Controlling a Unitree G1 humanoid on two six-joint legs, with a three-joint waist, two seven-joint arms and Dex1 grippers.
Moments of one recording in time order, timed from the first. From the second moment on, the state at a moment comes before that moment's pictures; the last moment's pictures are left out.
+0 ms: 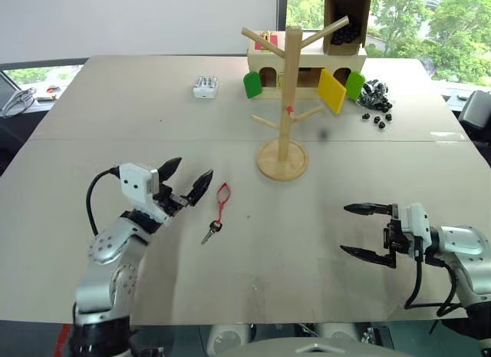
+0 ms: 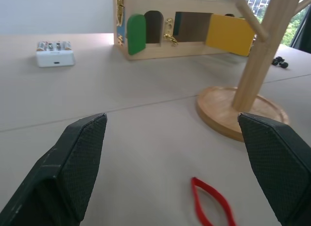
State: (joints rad) left arm 0.08 0.44 0.26 -0.39 -0.53 0.31 -0.55; right arm -0.03 -0.64 -0.02 0.06 0.45 -0.21 1.34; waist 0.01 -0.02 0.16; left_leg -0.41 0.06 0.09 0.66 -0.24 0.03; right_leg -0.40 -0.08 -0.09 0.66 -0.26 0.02
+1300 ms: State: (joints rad) left arm 0.15 0.31 0.06 -0.62 -0.36 0.75 -0.12; right arm -0.02 -0.61 -0.02 0.08 0.41 -0.27 1.28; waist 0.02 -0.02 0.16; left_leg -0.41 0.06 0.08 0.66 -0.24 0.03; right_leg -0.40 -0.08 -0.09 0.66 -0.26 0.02
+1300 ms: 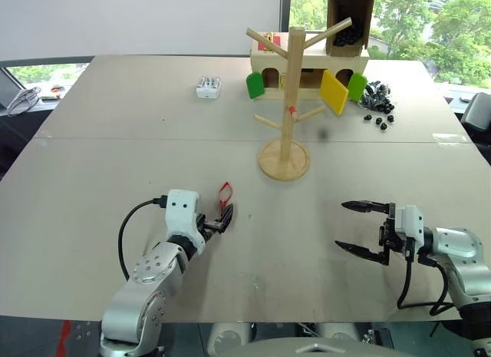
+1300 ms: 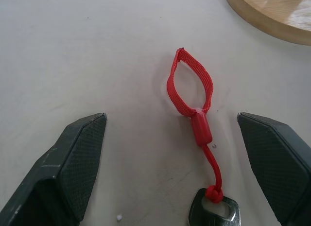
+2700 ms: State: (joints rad) left arm 0.11 0.30 0.00 -0.51 -0.31 0.61 -0.26; right arm -0.04 -0.74 -0.19 -0.12 0.69 0.04 1.17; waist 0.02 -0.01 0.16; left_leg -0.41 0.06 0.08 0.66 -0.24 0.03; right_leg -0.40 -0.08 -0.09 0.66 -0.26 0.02
